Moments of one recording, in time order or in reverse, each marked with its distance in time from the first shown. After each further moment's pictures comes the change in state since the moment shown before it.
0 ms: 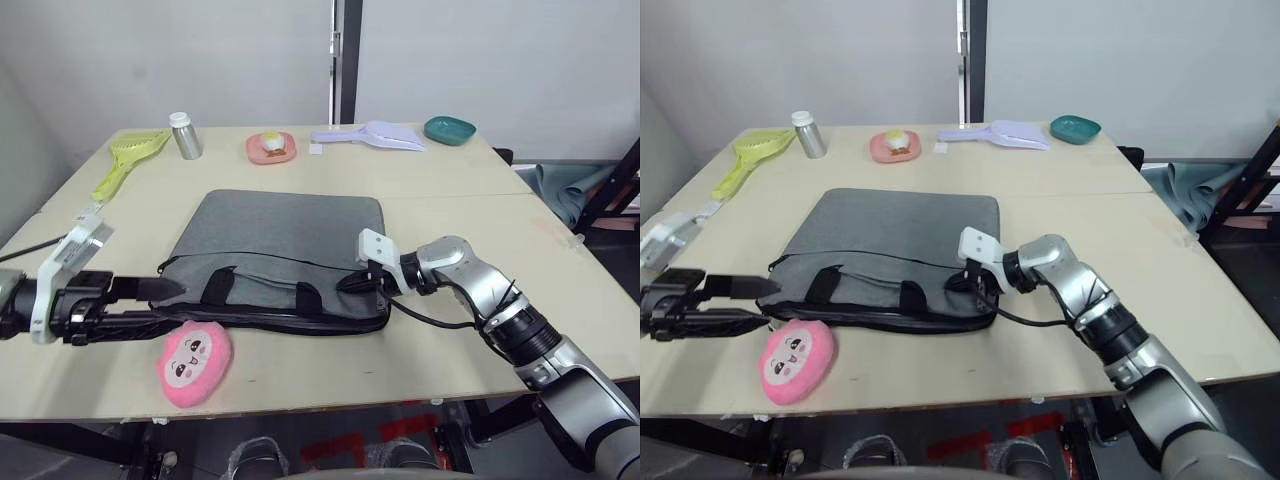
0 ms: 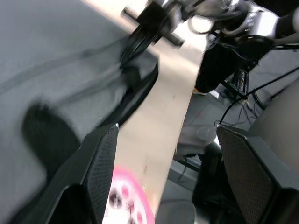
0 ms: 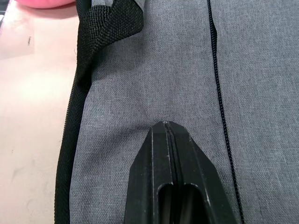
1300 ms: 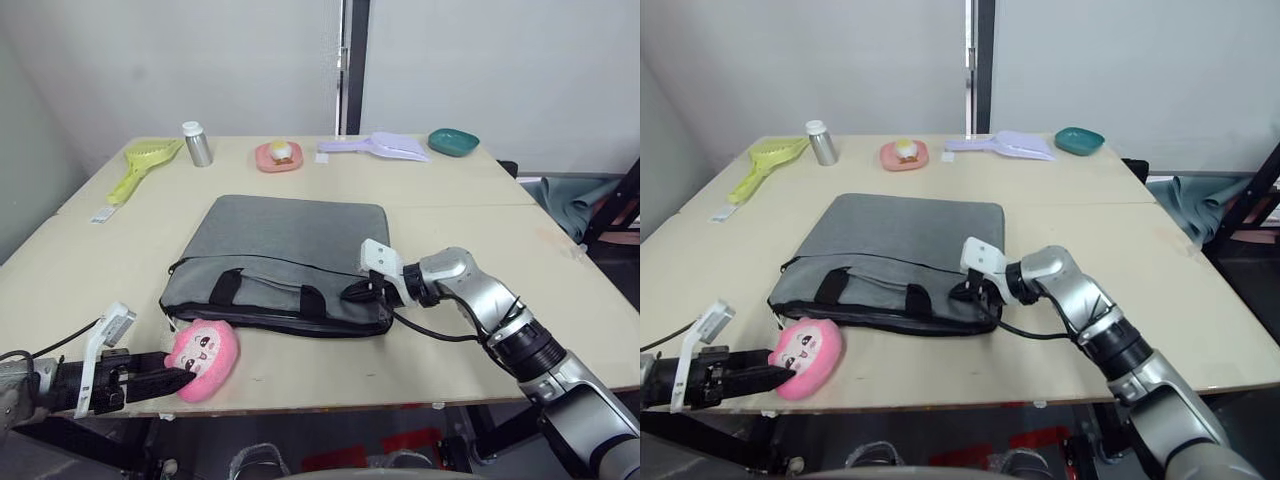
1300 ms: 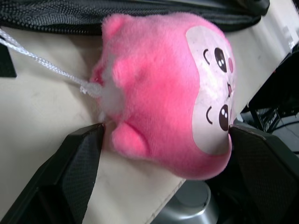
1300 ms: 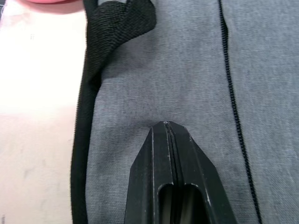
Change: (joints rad) left arm 0.048 -0.234 -0.210 0.103 0.145 0.028 0.277; right arm 0.078 -0.003 -0.014 -0.078 -0.040 0.052 -0.015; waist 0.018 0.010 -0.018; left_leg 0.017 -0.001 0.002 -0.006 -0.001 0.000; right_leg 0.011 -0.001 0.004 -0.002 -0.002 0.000
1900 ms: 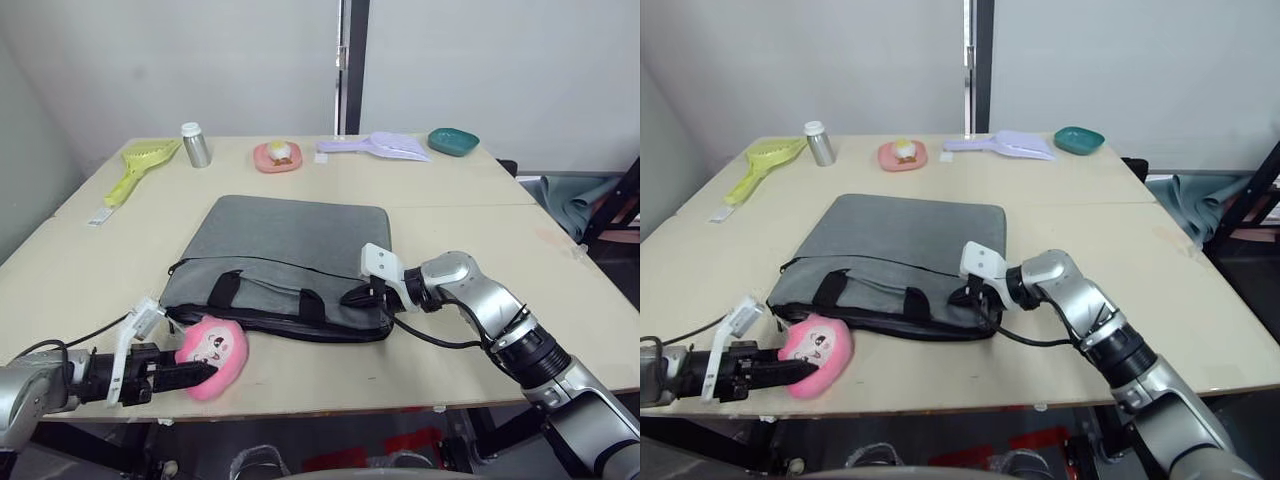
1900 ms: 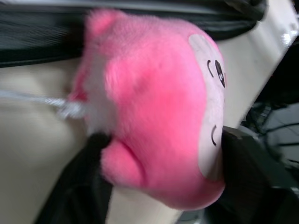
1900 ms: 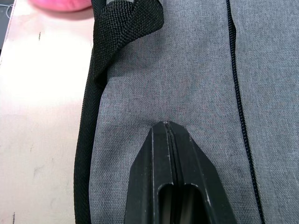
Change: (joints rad) left arm -0.051 -0.022 -0.103 -0.087 -0.055 0.080 0.056; right arm 0.019 -0.010 0.000 -0.052 0.003 0.019 0.009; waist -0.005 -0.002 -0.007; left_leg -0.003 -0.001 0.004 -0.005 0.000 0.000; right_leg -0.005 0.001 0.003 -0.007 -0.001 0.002
